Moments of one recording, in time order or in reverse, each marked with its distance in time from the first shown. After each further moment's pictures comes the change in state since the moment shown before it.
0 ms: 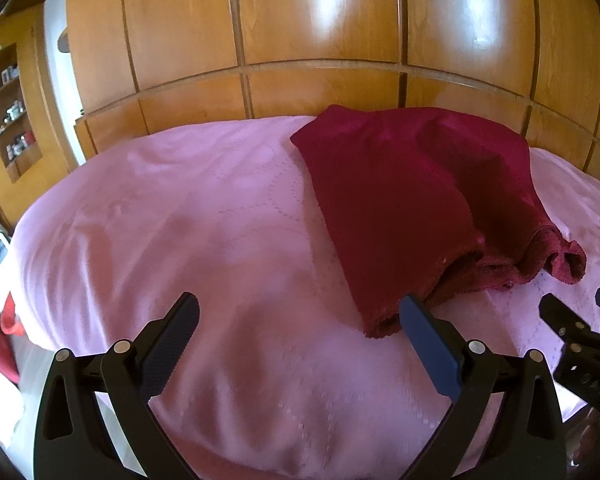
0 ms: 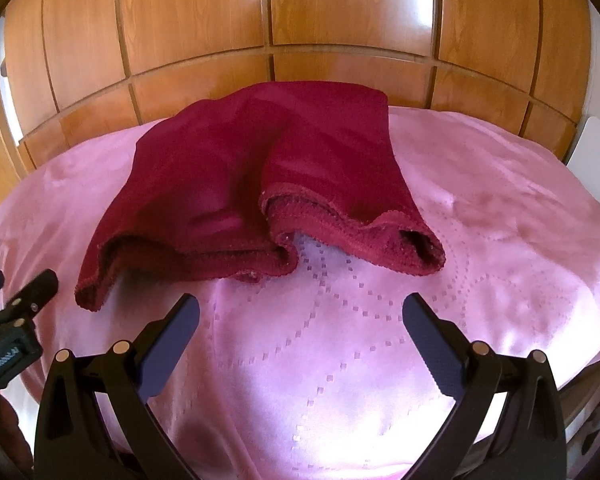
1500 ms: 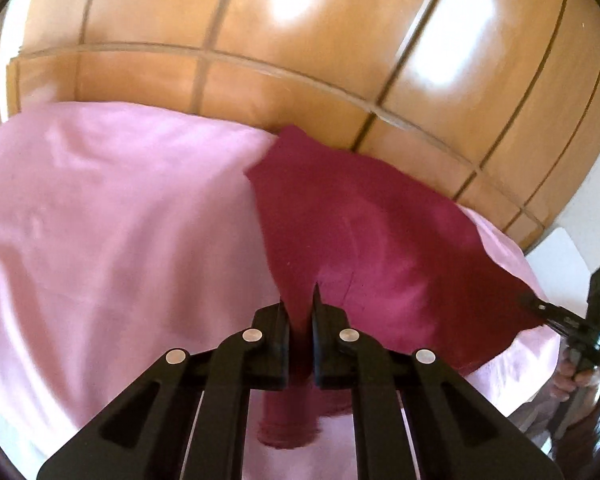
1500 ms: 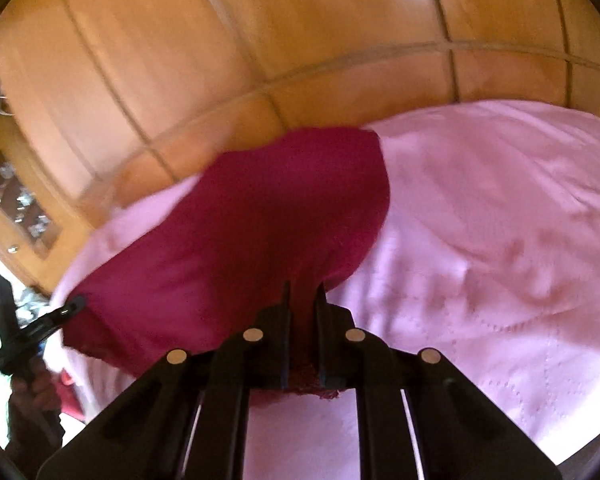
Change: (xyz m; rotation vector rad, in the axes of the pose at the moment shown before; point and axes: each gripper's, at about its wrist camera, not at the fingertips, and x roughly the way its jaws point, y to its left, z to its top) left arm 0.034 0.093 0.085 -0.177 0.059 -0.425; right arm -0.009 -0.108 0.104 0.145 0.038 0.349
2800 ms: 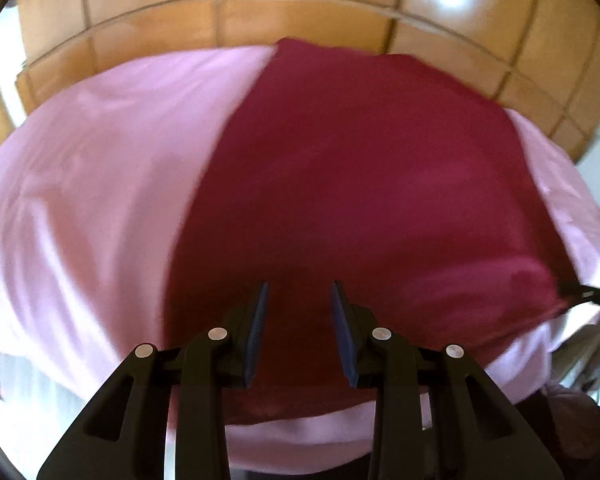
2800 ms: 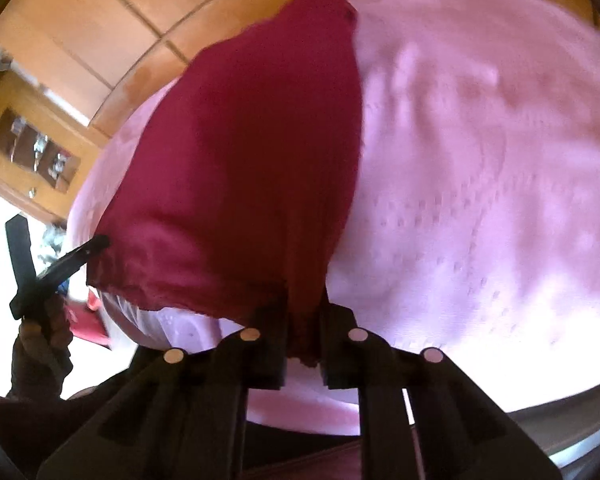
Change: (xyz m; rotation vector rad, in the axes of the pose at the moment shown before) left arm 0.006 0.005 -0.081 0.145 0.227 0.225; right arm 0.023 -0.009 -0.103 -0.013 0.330 0.070
